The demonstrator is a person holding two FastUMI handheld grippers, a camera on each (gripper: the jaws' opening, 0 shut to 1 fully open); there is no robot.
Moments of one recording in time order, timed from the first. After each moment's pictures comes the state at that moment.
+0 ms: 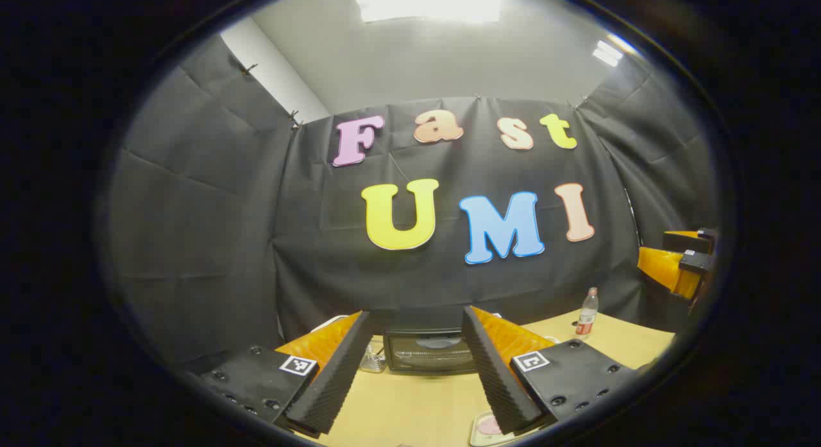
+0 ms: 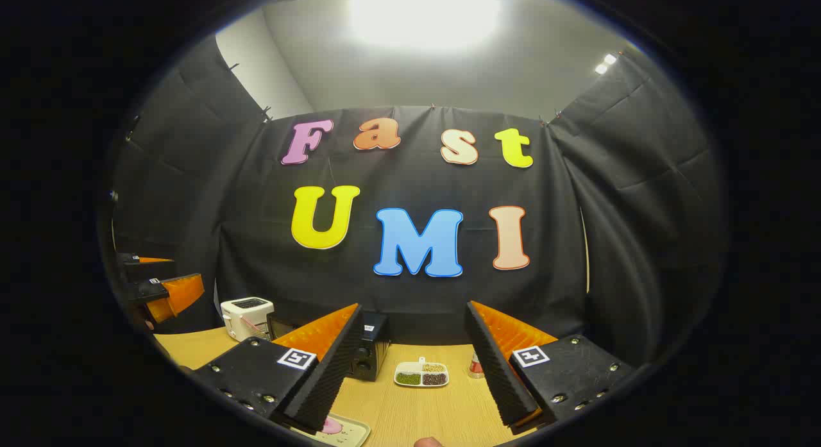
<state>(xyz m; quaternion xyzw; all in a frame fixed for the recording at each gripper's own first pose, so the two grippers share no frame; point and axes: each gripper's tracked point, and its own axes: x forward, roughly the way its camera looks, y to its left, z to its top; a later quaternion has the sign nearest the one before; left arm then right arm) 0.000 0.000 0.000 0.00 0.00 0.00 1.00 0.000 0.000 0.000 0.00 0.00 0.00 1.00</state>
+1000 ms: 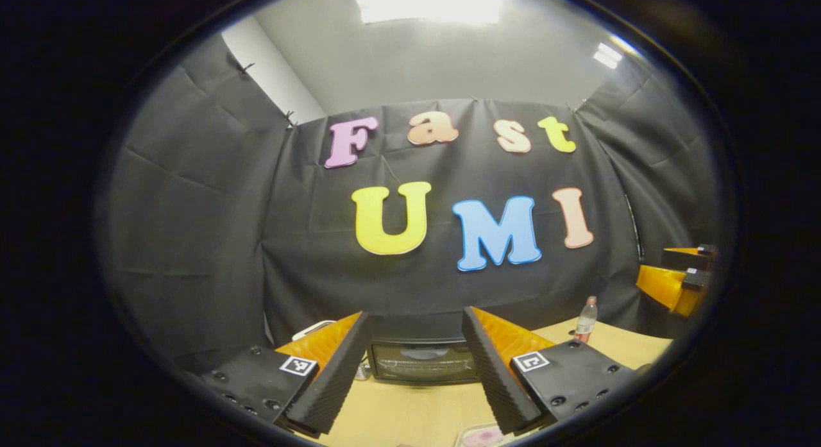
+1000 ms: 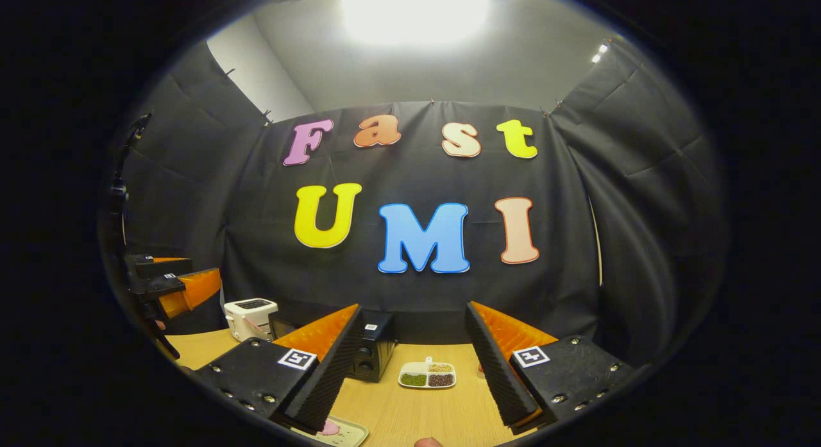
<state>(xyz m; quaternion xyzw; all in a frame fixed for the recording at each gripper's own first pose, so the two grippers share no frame) 0.056 -0.032 -0.008 -0.01 -0.01 0.00 1.00 0.029 -0.017 -0.028 0.02 0.01 0.01 1.00</state>
